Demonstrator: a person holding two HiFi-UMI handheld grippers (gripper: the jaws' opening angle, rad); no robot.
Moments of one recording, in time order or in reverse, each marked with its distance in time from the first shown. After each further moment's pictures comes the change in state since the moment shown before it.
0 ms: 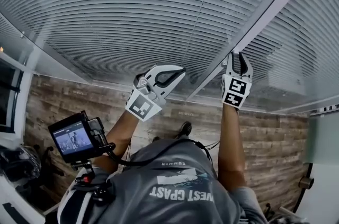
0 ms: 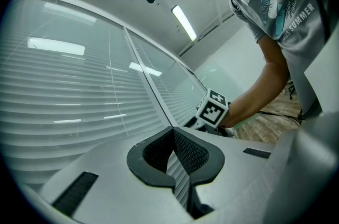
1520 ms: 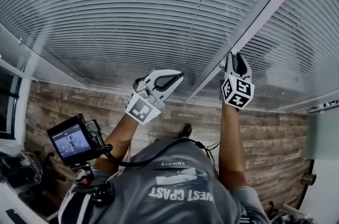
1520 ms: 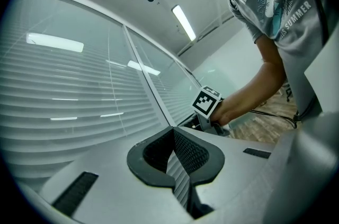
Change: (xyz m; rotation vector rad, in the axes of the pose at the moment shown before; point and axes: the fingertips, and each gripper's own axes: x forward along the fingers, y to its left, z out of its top) left arm 0.001 -0.015 -0.006 -0.013 0.000 -0.030; right arm -0.009 -0.011 0.002 0.239 -0.042 0.030
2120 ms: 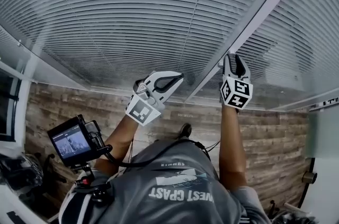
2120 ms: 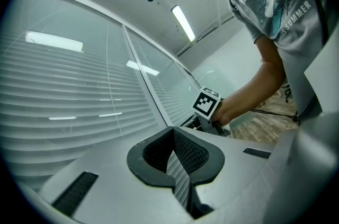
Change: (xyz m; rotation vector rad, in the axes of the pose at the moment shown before) left arm 0.001 -0.001 0.002 -0.007 0.002 -0.011; right arm -0.002 0.004 -0.007 0.018 0.040 0.041
